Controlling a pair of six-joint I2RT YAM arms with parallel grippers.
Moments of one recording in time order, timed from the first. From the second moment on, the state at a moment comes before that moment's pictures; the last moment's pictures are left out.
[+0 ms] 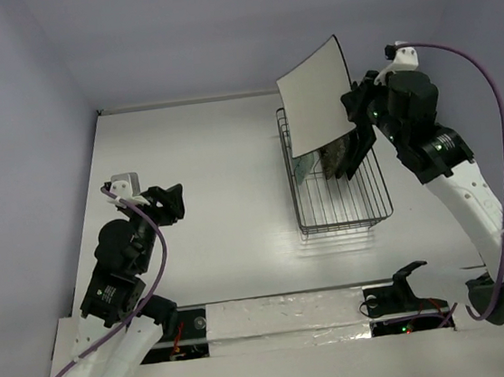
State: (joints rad) left arm -0.46 0.44 0.68 -0.30 -0.25 -0.32; right arm 0.38 1.14 1.42 -0.47 0.19 0.39
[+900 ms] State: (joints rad) left arm -0.44 0.39 0.68 -0.30 -0.25 -0.34; right arm 0.77 2.38 2.14 -0.10 0.01 0.86
